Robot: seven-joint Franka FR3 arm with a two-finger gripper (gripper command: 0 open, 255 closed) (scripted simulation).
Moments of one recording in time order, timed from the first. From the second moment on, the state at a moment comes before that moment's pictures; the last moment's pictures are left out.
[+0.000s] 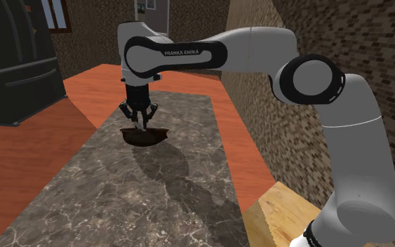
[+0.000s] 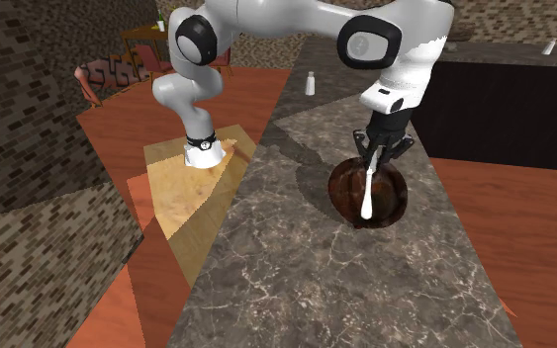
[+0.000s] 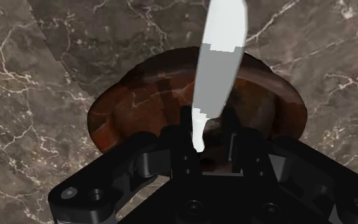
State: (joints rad) arm 0.07 0.62 0.57 -1.21 -0.34 1.71 1.23
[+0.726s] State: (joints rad) arm 0.06 0.62 0.57 -1.24 -0.34 1.74 1.23
